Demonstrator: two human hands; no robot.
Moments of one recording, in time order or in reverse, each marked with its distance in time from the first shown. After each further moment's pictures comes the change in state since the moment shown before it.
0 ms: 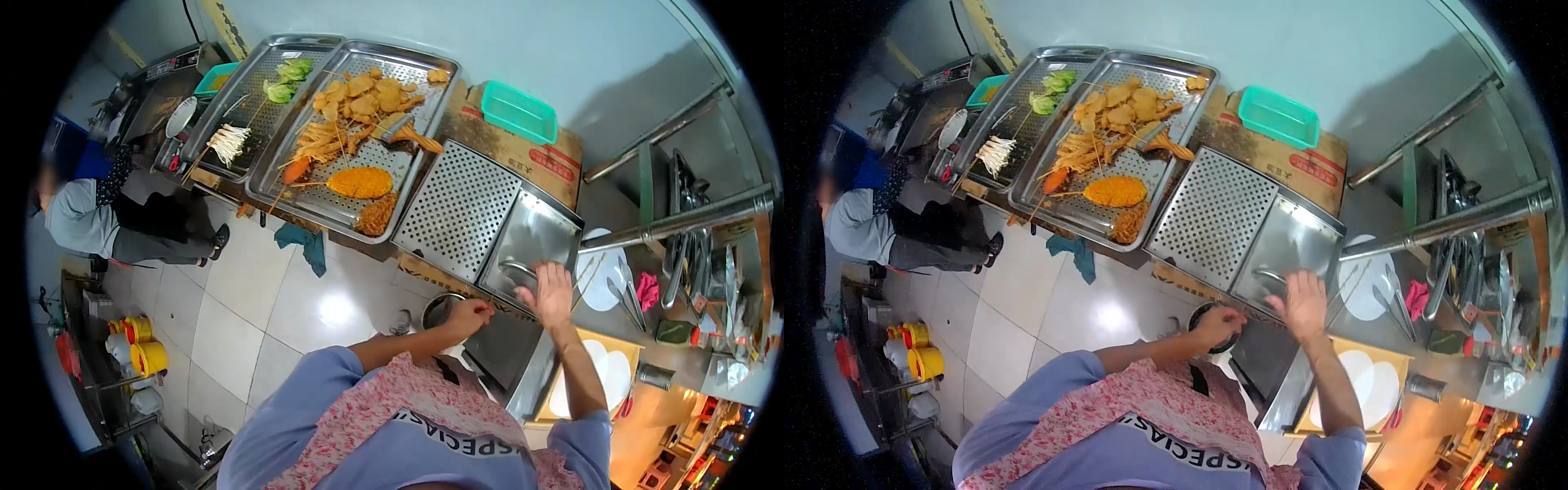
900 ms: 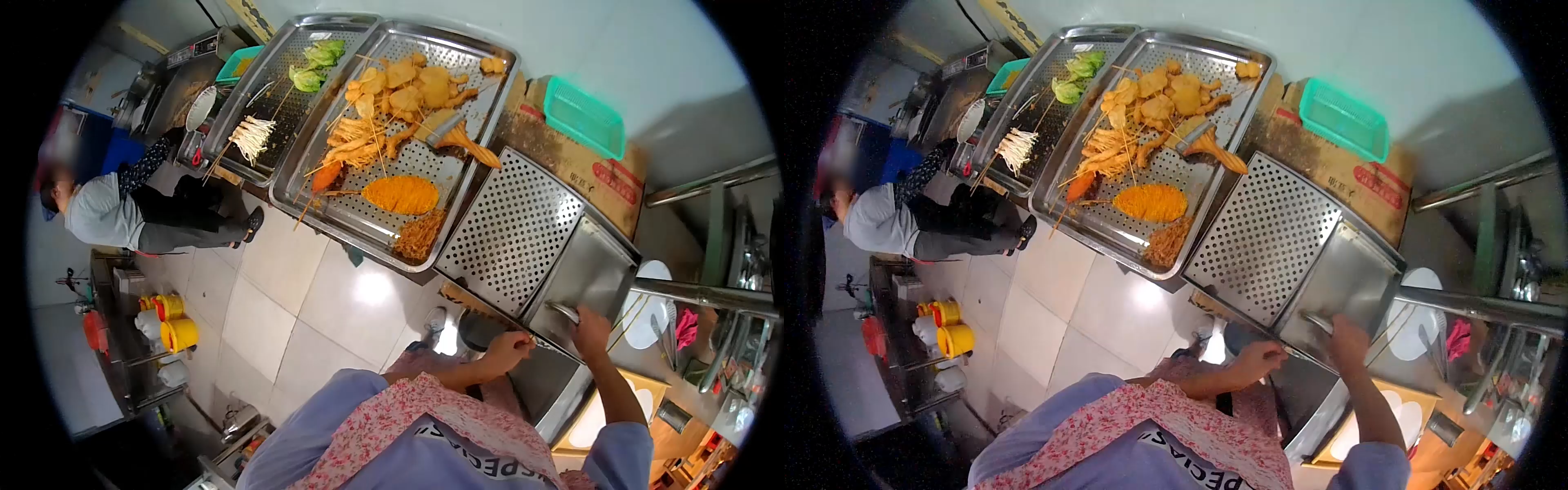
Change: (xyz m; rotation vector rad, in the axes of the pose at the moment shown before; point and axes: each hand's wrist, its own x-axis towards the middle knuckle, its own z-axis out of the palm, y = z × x) left_hand 0.016 -0.005 -0.008 -0.010 -0.030 0.001; right_hand 0.008 0.042 0.068 0.021 -0.433 0.283
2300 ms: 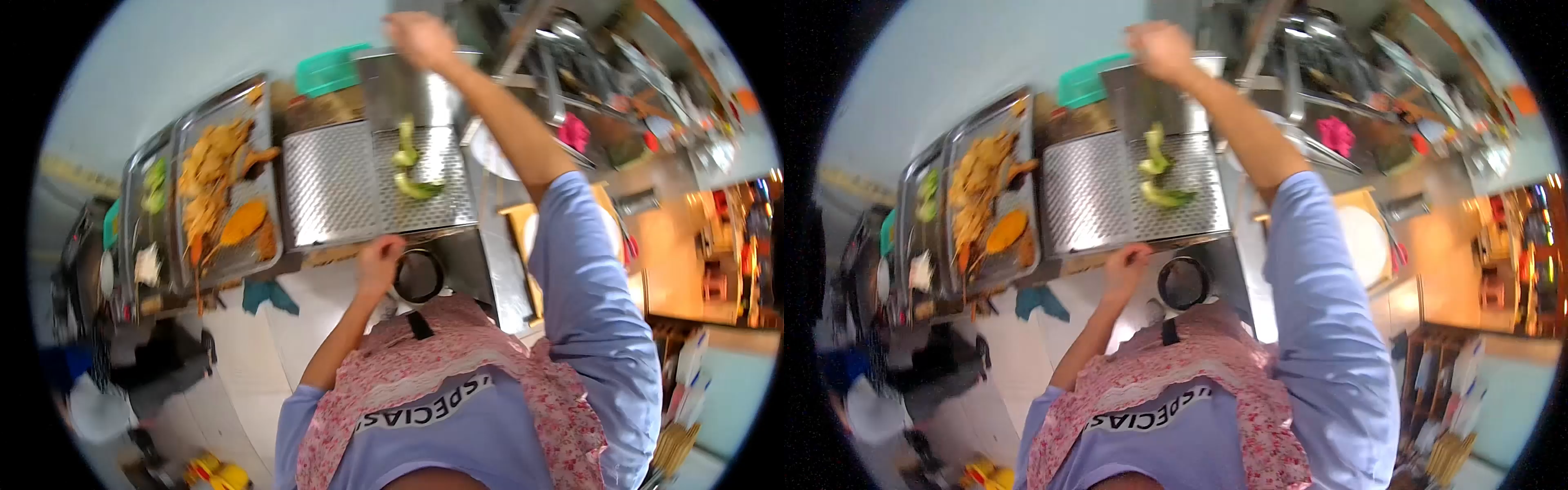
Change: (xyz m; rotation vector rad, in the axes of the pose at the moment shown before) left_hand -0.033 0.047 -0.002 0.375 0.054 0.491; right_hand 0.105 0.059 -0.218 0.107 1.091 -0.219
